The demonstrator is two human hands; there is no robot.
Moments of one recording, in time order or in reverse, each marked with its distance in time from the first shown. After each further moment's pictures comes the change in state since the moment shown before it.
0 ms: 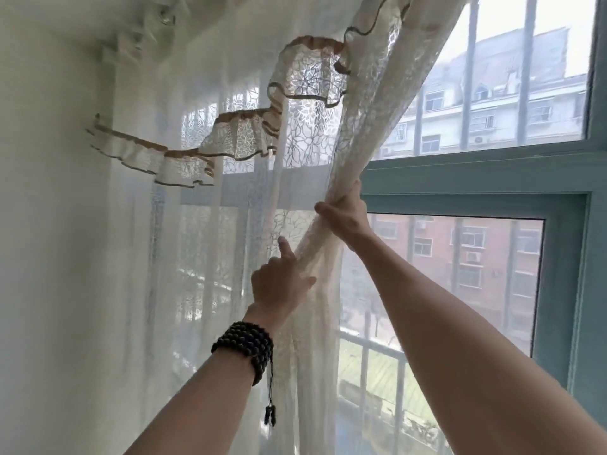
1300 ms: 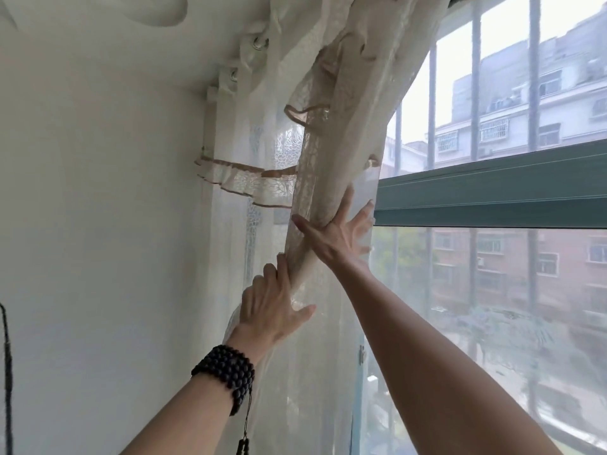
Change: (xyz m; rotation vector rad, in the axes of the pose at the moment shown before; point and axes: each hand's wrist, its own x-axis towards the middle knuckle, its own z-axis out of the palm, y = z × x) left_hand 0.092 -0.234 0.021 0.382 0.136 0.014; right_hand 0.061 -0.002 0.268 -0.062 -0.100 -0.080
